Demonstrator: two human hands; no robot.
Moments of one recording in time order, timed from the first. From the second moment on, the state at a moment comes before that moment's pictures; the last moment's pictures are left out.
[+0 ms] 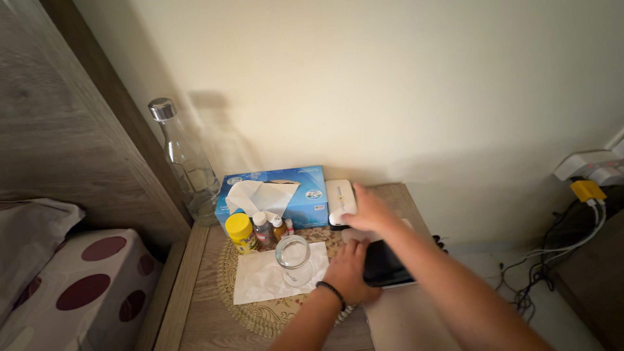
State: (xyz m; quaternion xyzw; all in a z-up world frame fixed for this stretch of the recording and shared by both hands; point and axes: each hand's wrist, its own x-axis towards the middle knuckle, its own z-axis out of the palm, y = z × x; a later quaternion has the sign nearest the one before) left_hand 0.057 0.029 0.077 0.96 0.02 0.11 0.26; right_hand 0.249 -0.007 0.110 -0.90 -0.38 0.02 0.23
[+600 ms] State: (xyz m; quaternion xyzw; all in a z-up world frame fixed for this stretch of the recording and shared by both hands) left_hand 0.059 0.027 0.063 0.96 0.02 0.07 0.27; right_hand 0.237 0.045 0.114 -0.96 -0.15 0.14 0.17
